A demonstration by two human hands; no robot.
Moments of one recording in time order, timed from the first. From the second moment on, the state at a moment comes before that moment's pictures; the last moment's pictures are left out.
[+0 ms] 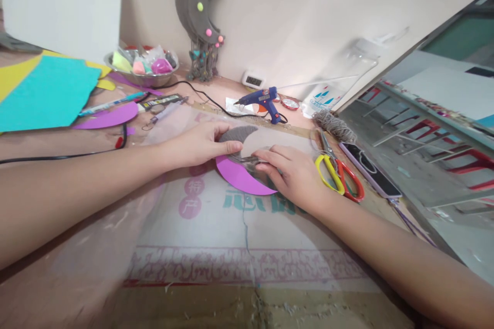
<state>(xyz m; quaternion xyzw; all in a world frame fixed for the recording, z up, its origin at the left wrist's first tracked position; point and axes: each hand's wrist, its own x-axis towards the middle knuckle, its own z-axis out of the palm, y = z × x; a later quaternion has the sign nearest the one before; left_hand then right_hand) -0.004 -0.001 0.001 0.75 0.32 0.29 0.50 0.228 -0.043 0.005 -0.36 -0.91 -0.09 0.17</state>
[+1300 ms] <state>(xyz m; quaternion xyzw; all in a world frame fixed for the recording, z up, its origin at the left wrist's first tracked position) -0.002 -0.001 0.001 0.75 0.32 0.30 0.49 0.228 -0.046 0.010 -0.33 -0.91 -0.13 0.19</state>
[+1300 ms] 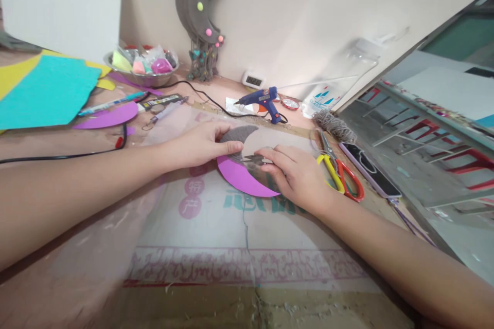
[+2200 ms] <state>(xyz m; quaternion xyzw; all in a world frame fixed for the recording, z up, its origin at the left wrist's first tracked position) -0.005 0.001 0.000 0.77 0.33 0.28 0.46 0.224 -0.041 0.005 -0.31 -0.92 -0.14 0.18</state>
